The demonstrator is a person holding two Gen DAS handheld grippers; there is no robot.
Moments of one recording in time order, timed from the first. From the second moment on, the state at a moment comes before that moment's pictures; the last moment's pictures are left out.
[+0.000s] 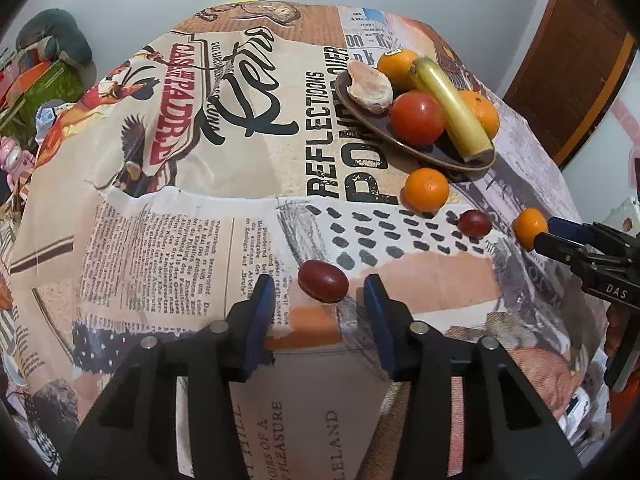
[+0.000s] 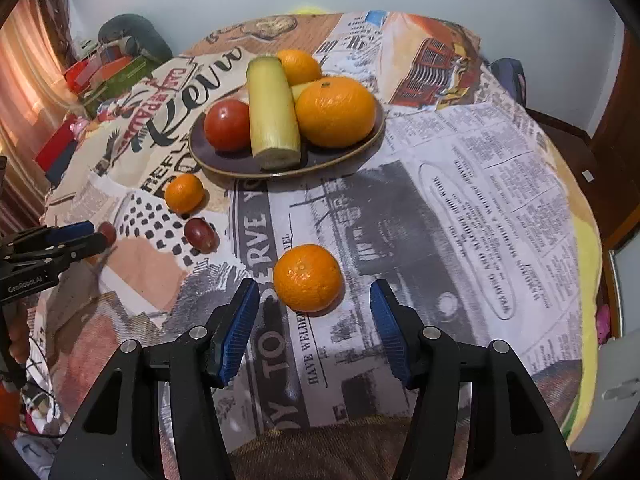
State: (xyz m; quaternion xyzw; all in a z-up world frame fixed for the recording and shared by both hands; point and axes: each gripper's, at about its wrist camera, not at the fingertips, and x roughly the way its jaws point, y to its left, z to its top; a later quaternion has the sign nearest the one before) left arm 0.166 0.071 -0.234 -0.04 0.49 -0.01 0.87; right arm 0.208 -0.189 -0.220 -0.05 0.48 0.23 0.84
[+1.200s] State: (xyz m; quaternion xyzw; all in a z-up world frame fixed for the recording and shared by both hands) left arm 0.210 0.040 -0.198 -0.03 0.44 -0.05 0.90; right arm 0.234 -0.172 -0.182 -0.04 0.42 0.26 0.87
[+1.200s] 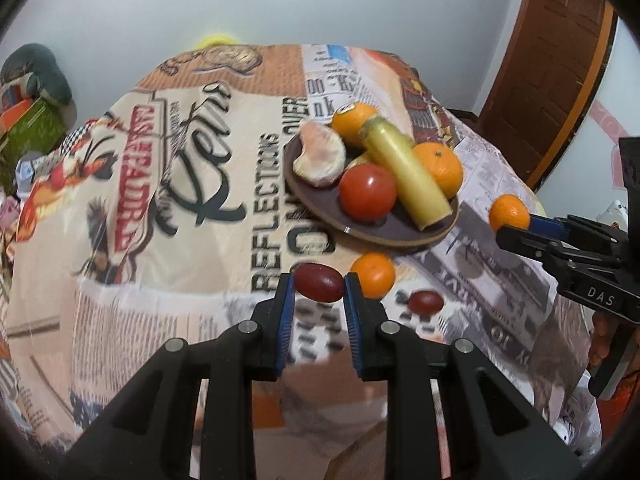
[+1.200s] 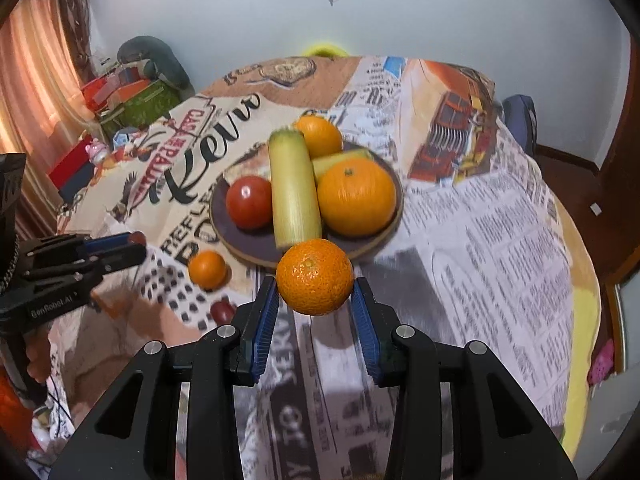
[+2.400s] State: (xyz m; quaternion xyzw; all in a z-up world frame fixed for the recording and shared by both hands) left arm 0.302 0.039 -0.224 -0.03 0.44 -0.05 0.89; right arm 0.333 -0.135 -0.187 -0.04 0.40 0.27 0.88
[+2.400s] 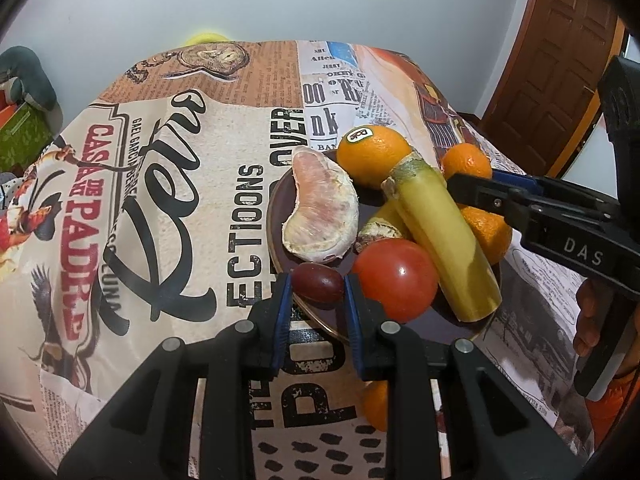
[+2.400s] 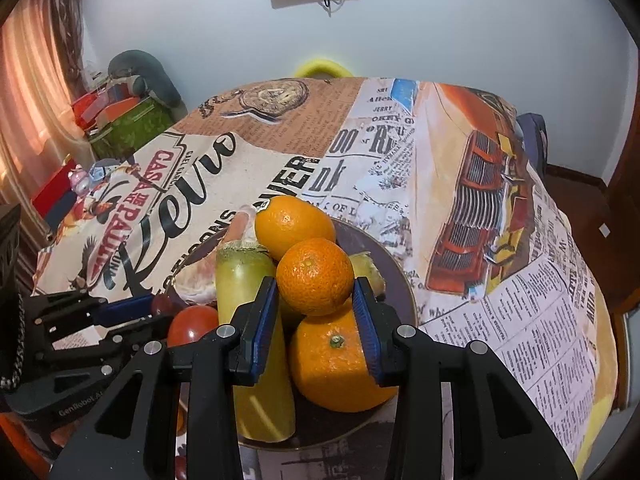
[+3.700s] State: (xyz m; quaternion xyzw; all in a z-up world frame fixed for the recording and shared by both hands) left arm 0.233 0.031 -0.177 -0.03 0.42 -0.03 0.91; right arm 0.270 -0.242 -0.162 -0.02 0.39 0.18 0.90
